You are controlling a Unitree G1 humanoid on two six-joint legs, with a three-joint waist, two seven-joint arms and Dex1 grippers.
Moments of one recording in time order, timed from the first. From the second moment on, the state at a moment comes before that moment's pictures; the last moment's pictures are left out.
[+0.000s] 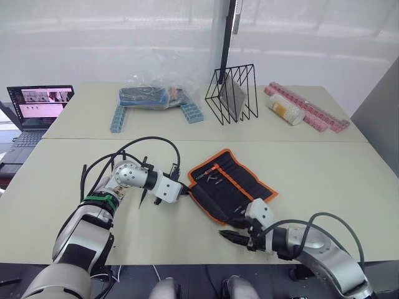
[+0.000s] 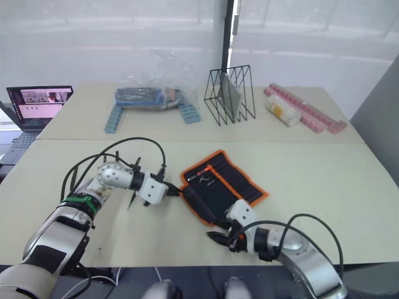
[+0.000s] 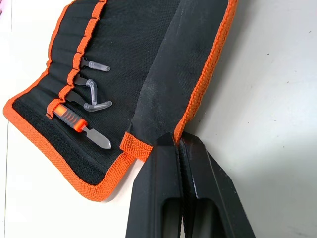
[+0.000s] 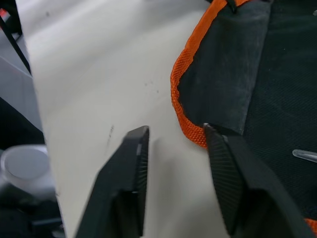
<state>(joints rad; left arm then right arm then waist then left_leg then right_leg) -0.87 0.51 -0.36 0.97 0.23 -0.97 -1.14 0.01 -0.58 0.14 -0.51 0.45 0.65 0.78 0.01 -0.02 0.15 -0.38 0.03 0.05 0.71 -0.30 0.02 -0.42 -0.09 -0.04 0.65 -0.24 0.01</state>
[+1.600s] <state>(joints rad) -0.62 0.46 -0.10 0.30 -0.47 0.24 -1.21 -0.13 -0.40 0.22 -0.33 0.38 0.68 0.61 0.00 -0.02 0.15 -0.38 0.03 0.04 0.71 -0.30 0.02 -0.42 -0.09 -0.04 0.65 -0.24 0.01</state>
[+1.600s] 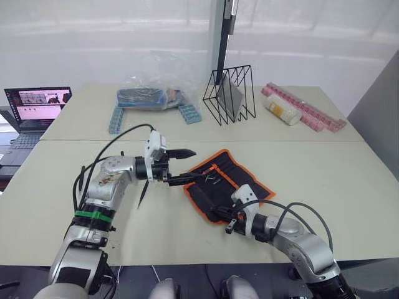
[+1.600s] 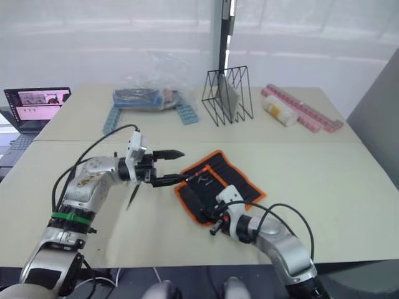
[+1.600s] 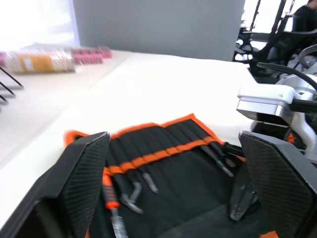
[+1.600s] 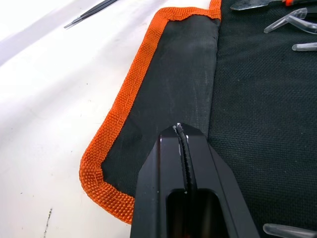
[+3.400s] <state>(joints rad) -0.54 0.33 -0.25 0.45 -0.10 0.06 -0.93 -0.33 -0.28 0.25 -0.05 0.27 0.58 0.57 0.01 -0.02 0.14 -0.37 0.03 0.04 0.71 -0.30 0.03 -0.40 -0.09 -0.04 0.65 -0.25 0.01</state>
